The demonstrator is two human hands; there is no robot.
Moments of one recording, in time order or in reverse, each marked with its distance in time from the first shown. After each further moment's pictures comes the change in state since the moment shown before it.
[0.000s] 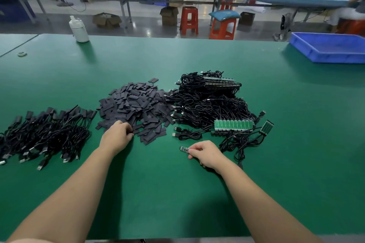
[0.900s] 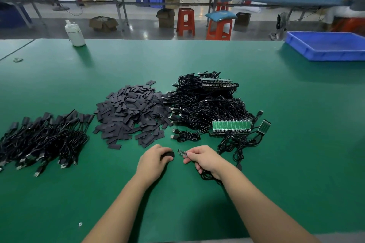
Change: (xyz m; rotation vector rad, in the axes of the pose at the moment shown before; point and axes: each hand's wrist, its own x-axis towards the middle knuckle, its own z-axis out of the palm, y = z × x) left_hand -0.081 0.103 0.043 -0.277 -0.093 0.223; right_hand -0.003 0.009 0.007 0.256 -0.105 0.010
